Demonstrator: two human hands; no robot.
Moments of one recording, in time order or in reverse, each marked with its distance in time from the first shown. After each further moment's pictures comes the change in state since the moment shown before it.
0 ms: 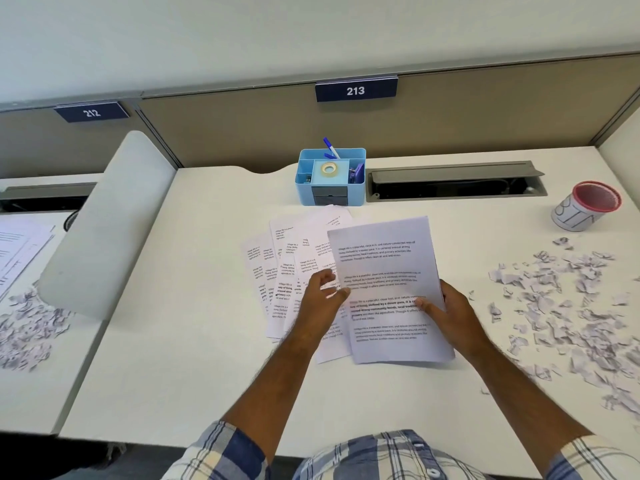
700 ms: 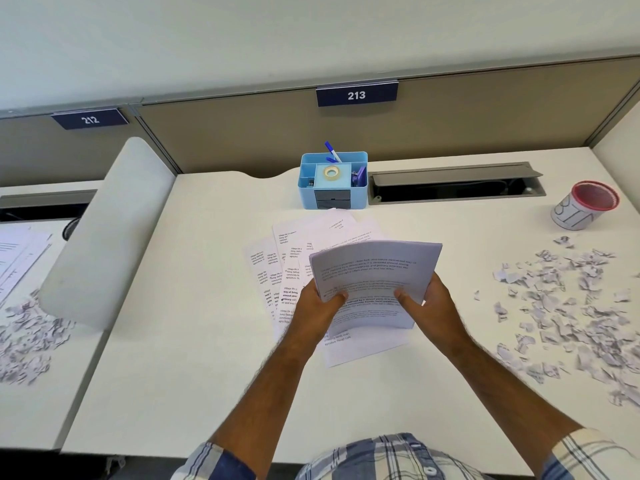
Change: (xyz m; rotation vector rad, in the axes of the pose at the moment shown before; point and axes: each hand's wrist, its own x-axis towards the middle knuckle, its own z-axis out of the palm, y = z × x) left_hand -0.014 0.011 -0.033 -0.026 -0.063 0.092; right_hand -0.013 -0.062 0.055 0.072 0.093 -0.099
